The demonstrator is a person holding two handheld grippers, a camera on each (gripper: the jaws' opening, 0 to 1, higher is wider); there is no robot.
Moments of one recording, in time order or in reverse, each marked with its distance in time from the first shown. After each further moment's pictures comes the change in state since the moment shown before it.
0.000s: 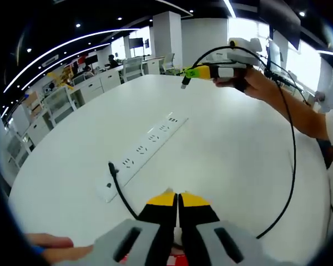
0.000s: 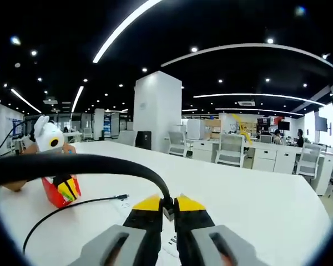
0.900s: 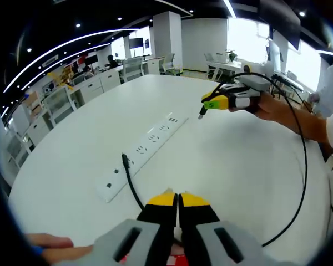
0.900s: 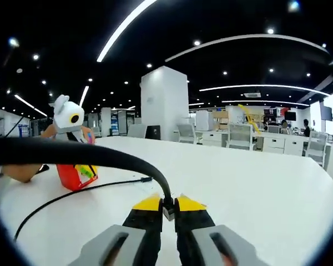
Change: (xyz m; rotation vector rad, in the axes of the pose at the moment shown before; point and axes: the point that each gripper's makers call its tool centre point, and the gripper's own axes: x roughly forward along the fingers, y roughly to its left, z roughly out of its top) left arm 0.000 0.000 0.000 -0.001 -0.001 0.000; right arm -0.015 0.046 -0.065 0.049 0.047 0.084
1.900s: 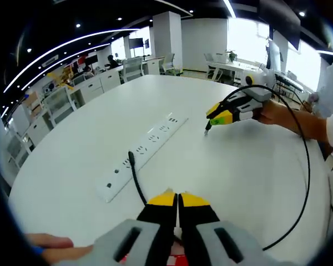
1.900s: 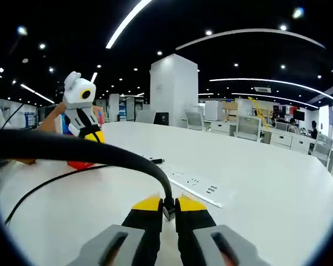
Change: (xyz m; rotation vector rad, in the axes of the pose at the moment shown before) left arm 0.000 0.000 0.000 0.000 -0.001 0.001; right arm -0.004 0.014 -0.030 -0.065 0.087 0.051
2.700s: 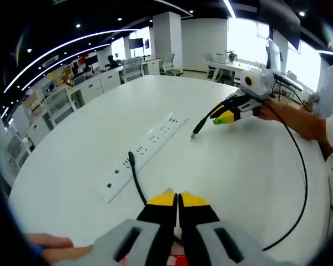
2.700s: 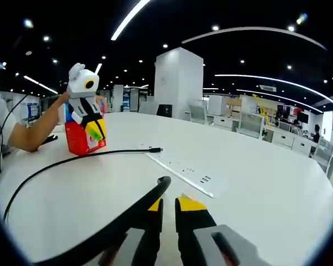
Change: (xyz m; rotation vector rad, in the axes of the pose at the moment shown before) left arm -0.001 -0.001 0.000 0.001 -0.002 0.001; right arm -0.015 -0.012 -0.018 -0.081 0.101 0.008
